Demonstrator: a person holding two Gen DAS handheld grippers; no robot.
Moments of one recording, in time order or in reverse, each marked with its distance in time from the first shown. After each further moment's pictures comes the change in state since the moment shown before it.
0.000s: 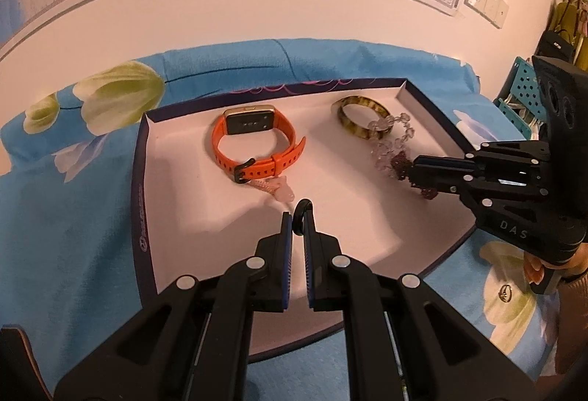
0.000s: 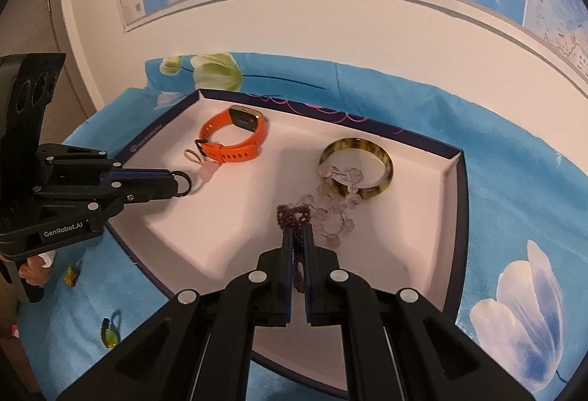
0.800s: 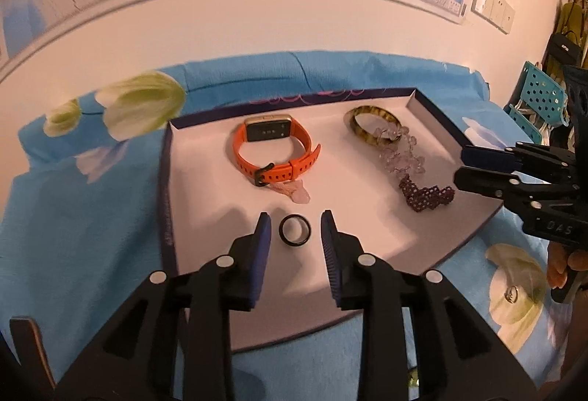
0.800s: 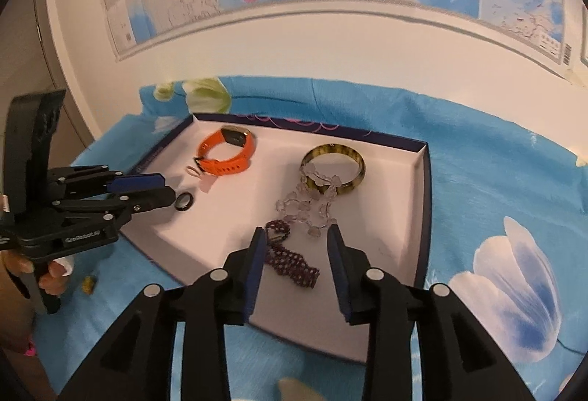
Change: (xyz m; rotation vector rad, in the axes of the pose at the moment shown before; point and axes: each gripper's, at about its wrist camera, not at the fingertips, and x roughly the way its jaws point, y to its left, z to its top) left arm -0.020 0.000 -0.005 -0.003 -0.056 0.063; right arm -0.045 -0.009 -0.013 0.091 -0.084 0.008
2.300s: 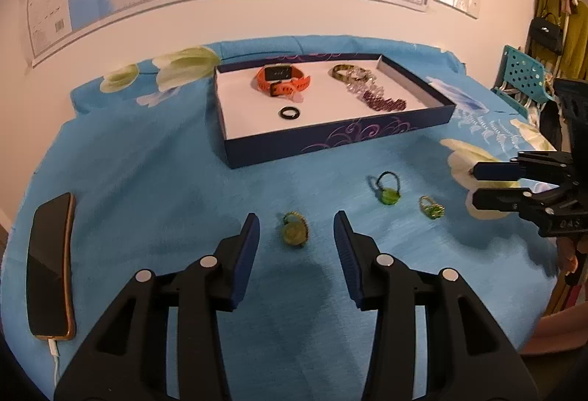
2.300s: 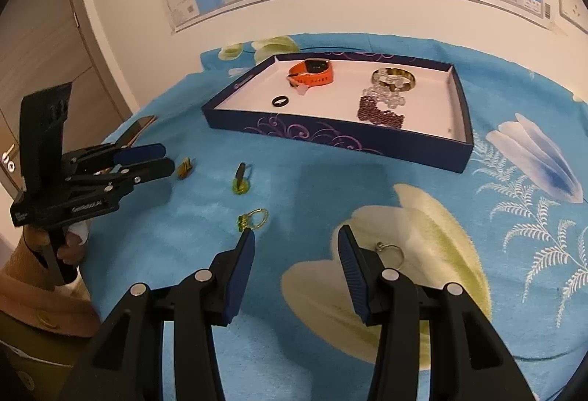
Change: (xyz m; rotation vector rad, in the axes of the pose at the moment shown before) left arm -0.096 -0.006 -0.123 0.025 -0.045 0.042; right arm -0.058 0.068 -0.113 -0.003 0.058 0.097
